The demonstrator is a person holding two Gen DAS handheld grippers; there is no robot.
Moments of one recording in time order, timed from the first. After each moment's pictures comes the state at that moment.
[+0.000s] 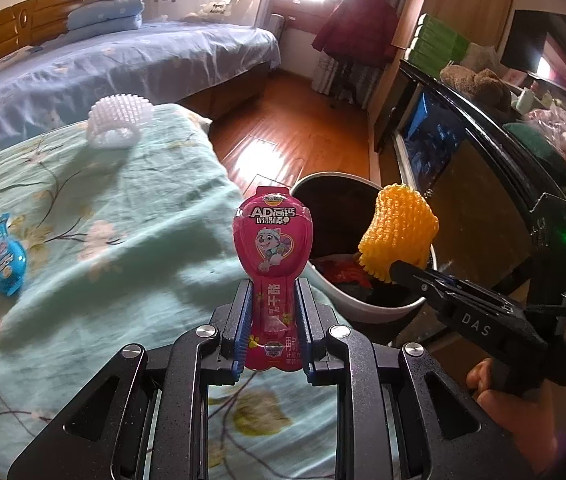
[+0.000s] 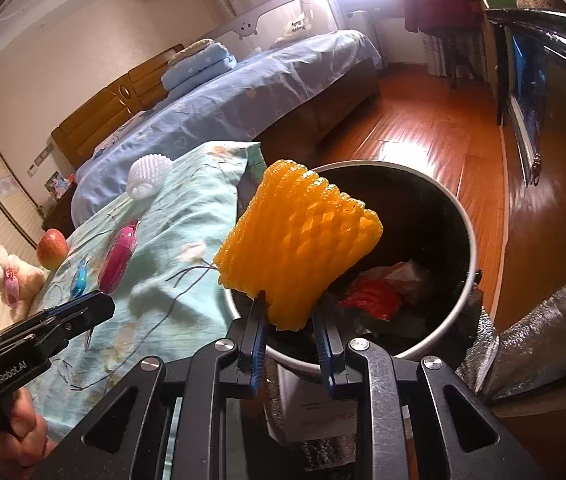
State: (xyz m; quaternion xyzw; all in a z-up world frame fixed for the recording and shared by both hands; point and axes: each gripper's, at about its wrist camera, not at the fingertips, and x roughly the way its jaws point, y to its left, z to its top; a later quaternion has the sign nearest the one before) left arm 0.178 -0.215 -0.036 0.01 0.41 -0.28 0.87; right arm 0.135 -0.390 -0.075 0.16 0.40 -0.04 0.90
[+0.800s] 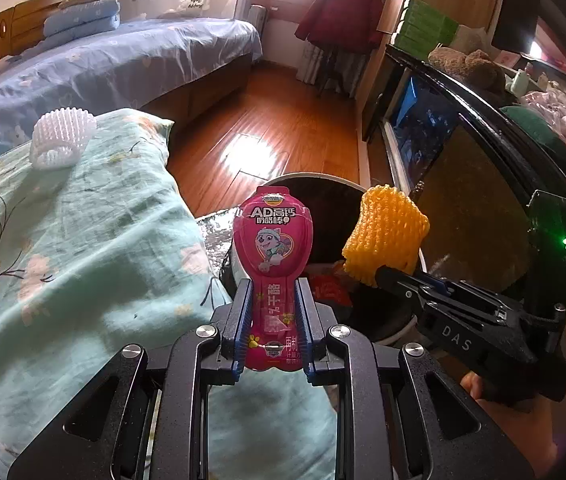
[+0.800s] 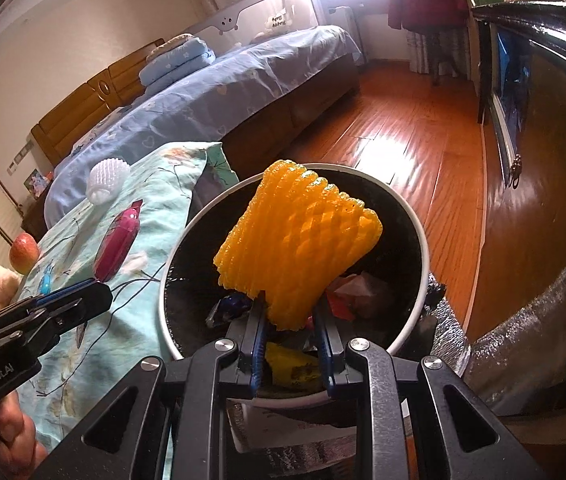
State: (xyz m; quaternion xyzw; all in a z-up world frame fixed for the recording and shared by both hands) left arm 0.193 -0.271 -0.044 0.03 0.42 -0.30 0.86; right arm 0.147 -0.423 -0.083 0.15 0.41 -0.07 0.90
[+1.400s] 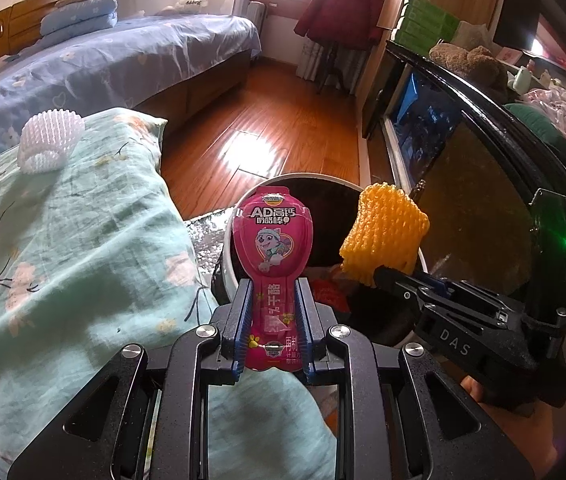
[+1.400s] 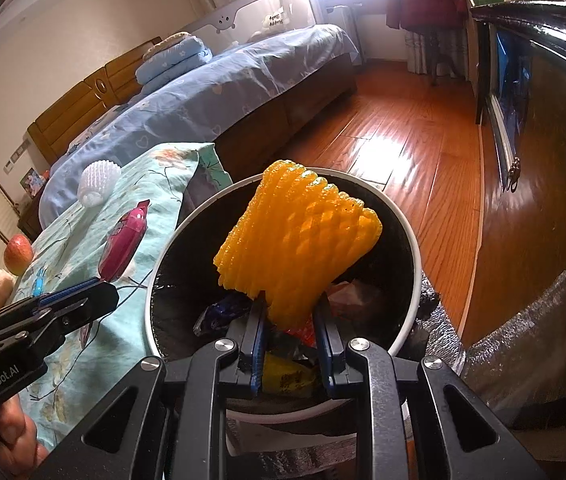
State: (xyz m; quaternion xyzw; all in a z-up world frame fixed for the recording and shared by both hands) left arm 0.196 -0.283 -0.046 0.04 0.43 -0.30 0.85; right arm 0.153 -0.431 -0.084 0.14 0.41 -0.08 0.90
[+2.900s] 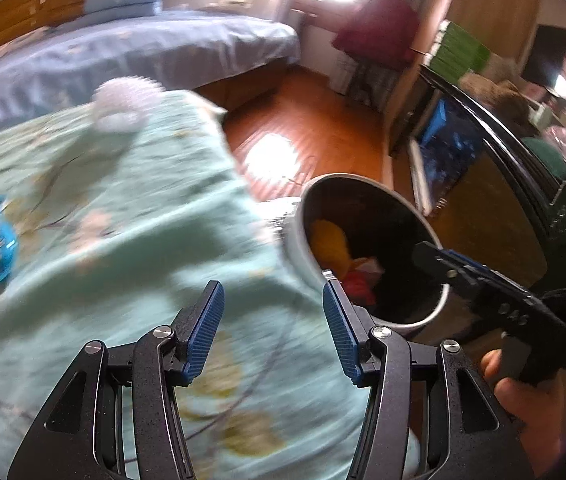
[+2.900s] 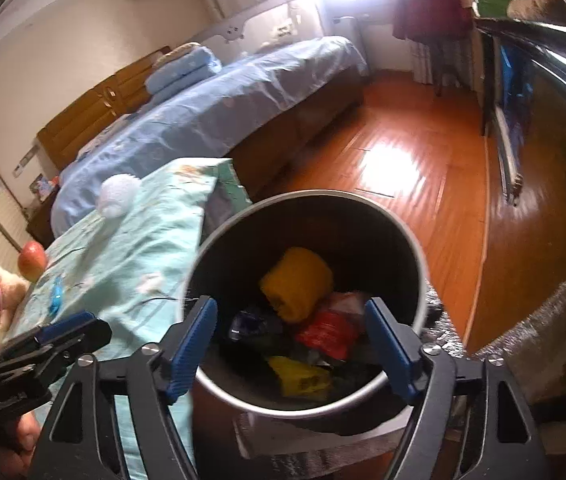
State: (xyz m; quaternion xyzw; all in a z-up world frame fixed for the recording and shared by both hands) left arm 0.187 -0.204 -0.045 -0.02 0.43 -0.25 0.87; right arm 0.148 -0.419 -0.062 0.15 0.39 -0.06 0.91
